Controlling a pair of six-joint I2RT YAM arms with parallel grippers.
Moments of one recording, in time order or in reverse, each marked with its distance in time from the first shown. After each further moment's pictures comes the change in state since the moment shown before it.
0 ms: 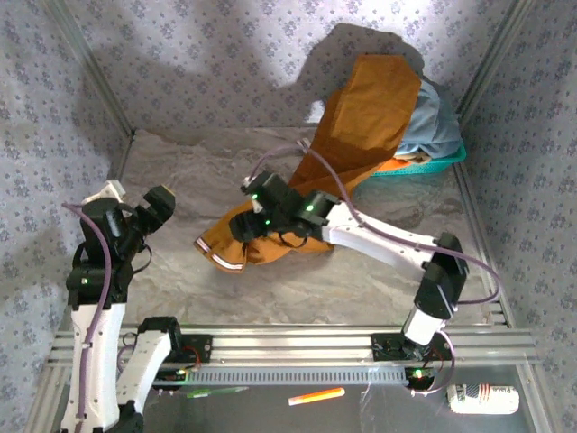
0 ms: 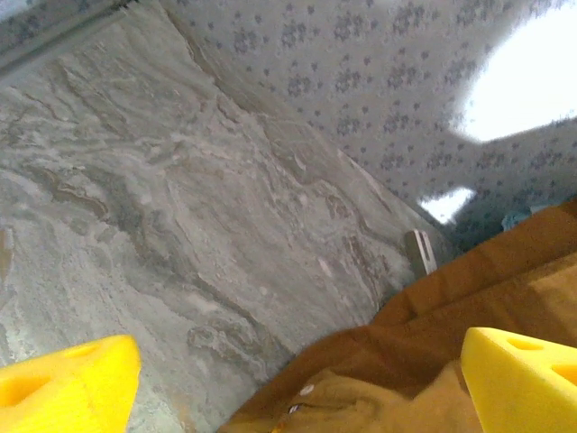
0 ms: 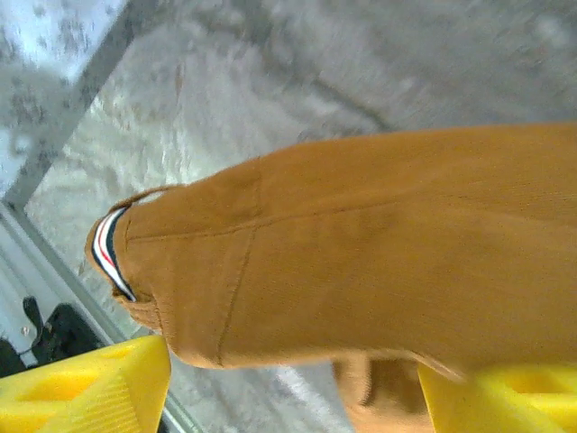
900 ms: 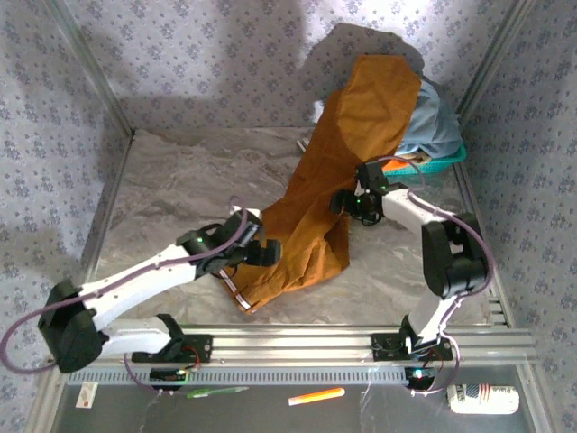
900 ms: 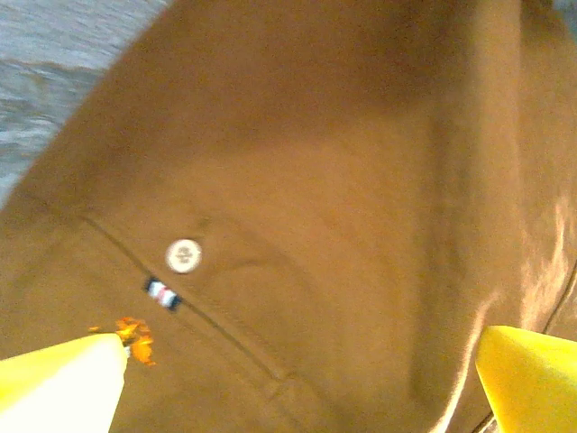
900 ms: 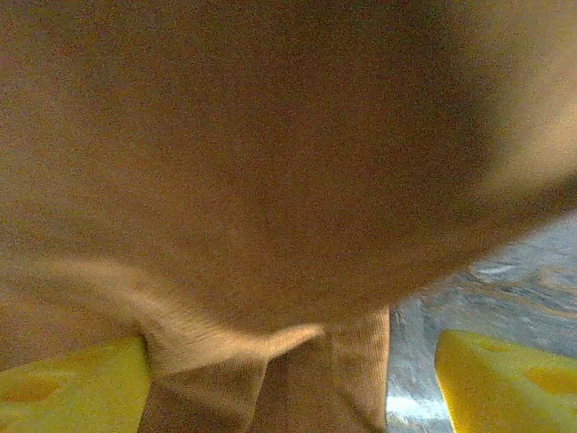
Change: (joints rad) left arm -0.910 0.516 -0.129 0.154 -0.214 0.024; right arm -0.693 0.066 -0.488 0.237 -0.158 0.032
